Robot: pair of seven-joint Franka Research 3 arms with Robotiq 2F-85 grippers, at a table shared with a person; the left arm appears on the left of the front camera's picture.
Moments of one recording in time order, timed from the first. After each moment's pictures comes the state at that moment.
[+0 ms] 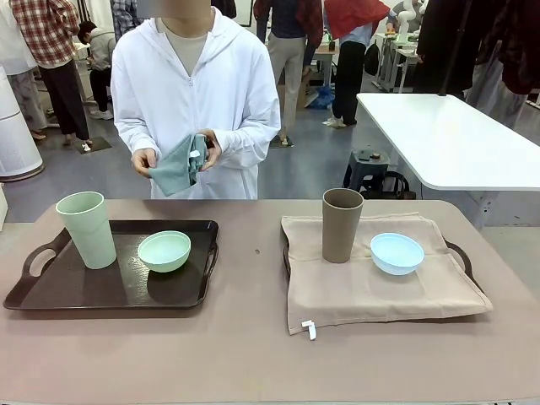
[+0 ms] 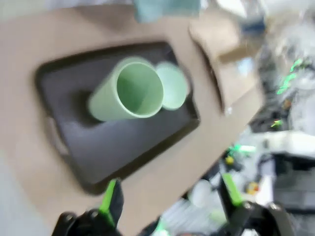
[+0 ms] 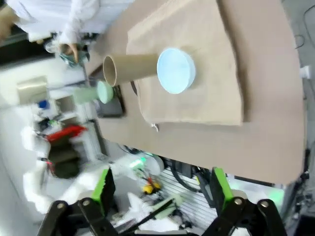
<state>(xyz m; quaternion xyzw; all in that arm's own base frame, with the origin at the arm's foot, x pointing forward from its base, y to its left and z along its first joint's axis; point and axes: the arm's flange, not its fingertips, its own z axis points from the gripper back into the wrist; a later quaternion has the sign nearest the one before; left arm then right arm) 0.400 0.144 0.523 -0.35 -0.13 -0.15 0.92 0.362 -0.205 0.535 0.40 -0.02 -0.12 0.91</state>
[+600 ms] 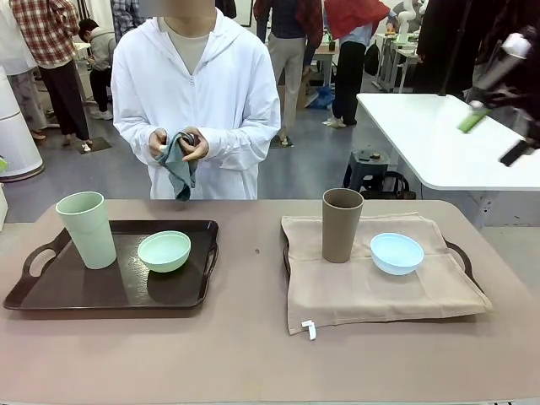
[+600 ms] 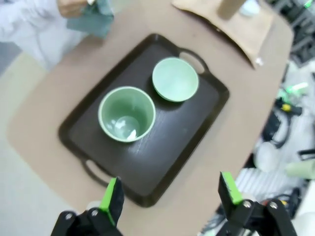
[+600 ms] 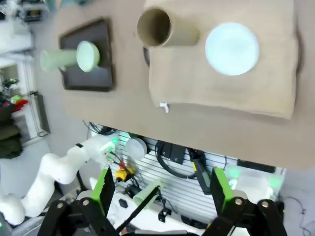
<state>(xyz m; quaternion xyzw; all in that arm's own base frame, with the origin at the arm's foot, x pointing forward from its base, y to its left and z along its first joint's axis) 0.397 0.085 0.557 -0.21 -0.19 -0.39 0.88 0.373 0.029 0.627 0.26 0.01 -0.01 0.96</state>
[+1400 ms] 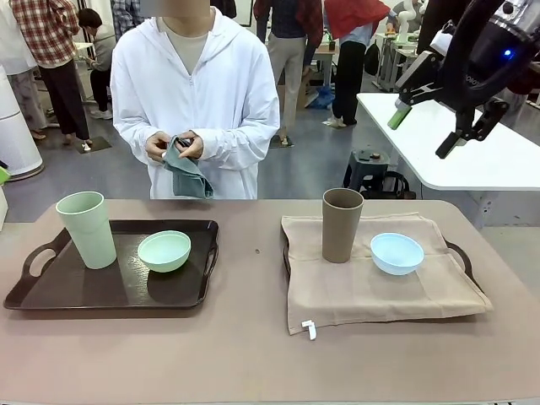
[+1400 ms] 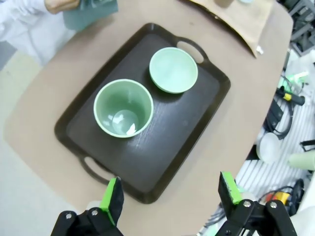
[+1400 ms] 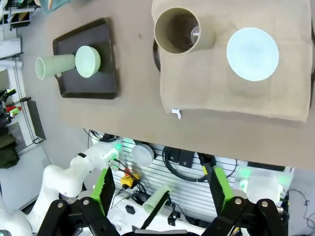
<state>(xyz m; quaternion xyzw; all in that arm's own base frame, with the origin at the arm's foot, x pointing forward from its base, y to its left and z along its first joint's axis) 0.398 0.083 0.550 -0.20 -0.17 -0.40 0.88 0.393 0.093 0.629 0.24 0.02 -0.03 0.97</state>
